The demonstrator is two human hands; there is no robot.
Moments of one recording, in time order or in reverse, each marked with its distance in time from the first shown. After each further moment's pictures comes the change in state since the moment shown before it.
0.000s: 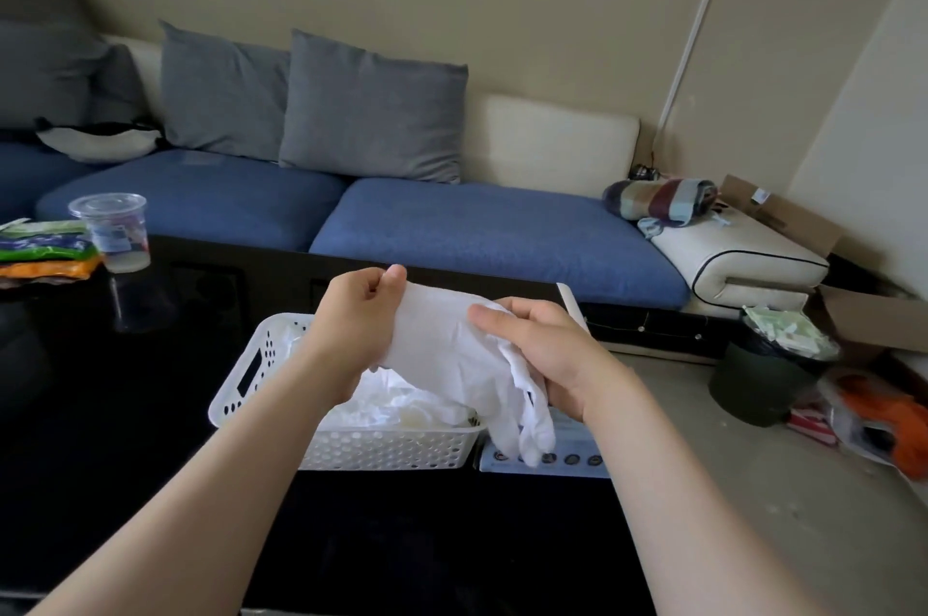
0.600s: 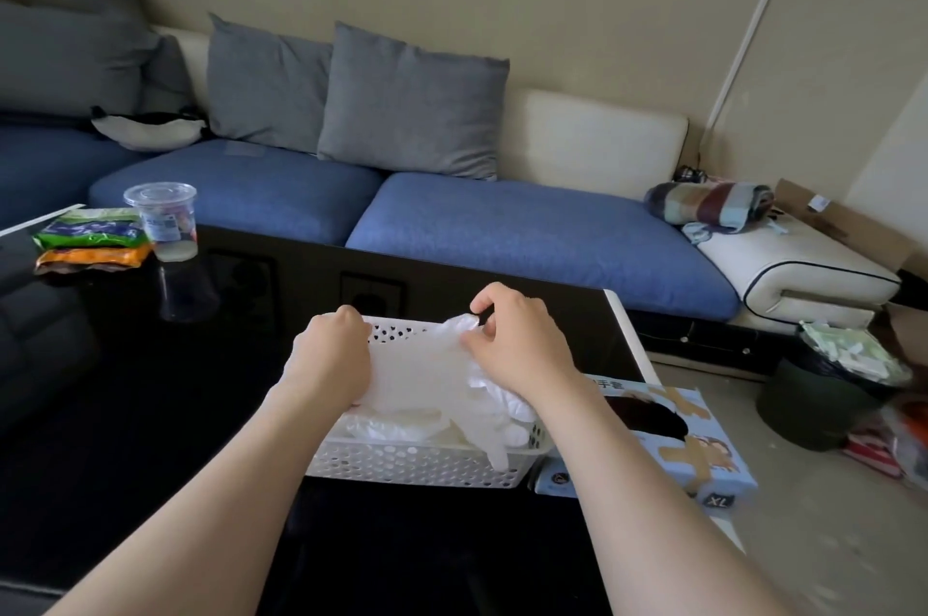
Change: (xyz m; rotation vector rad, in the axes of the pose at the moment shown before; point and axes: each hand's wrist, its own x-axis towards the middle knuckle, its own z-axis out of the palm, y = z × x) left_hand 0.036 -0.065 -0.059 0.900 0.092 -0.103; right_hand 0.066 0.013 0.073 -0.937 0.258 -0.310
